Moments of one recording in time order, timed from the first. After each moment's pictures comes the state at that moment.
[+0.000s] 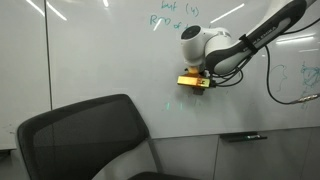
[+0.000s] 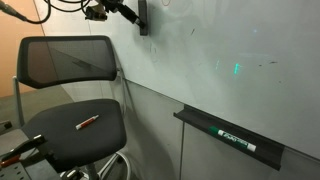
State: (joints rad) arm 0.15 -0.03 0.14 -2.14 -1.11 2.18 1.88
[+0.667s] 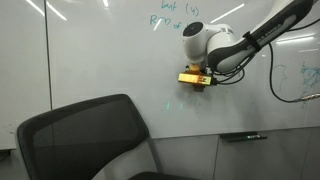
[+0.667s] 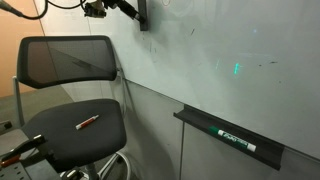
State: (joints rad) arm 0.15 -0.06 0.15 -2.15 -1.15 2.19 1.90
